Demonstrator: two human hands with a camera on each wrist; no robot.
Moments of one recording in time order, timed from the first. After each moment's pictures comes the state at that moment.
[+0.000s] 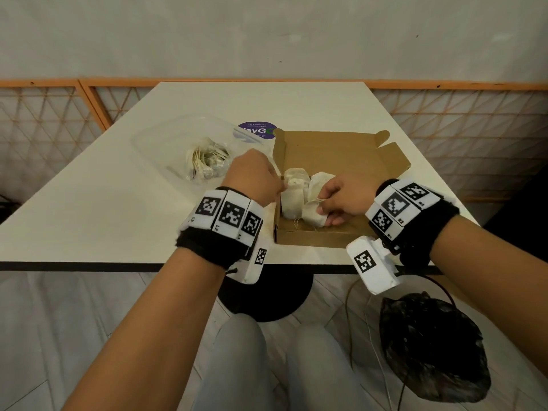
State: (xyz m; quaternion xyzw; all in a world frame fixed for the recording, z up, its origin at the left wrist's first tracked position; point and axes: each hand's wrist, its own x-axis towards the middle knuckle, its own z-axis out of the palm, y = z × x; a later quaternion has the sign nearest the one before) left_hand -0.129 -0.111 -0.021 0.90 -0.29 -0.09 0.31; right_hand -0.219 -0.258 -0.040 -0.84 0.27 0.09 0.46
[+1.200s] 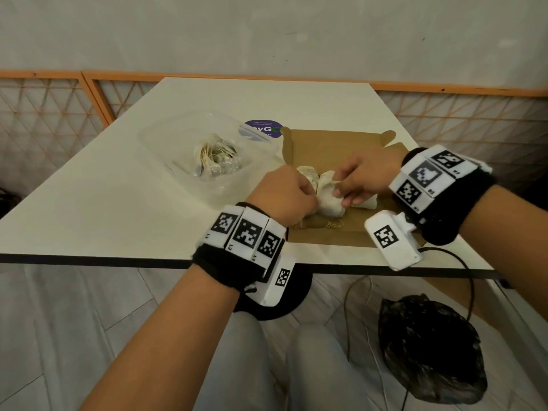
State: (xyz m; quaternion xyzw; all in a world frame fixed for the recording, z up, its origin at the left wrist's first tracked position) left_hand -0.158 -0.109 -0.028 0.85 -0.37 -0.15 0.35; right_hand -0.213 -0.268 -0.004 -0.86 0.28 0.11 0.41
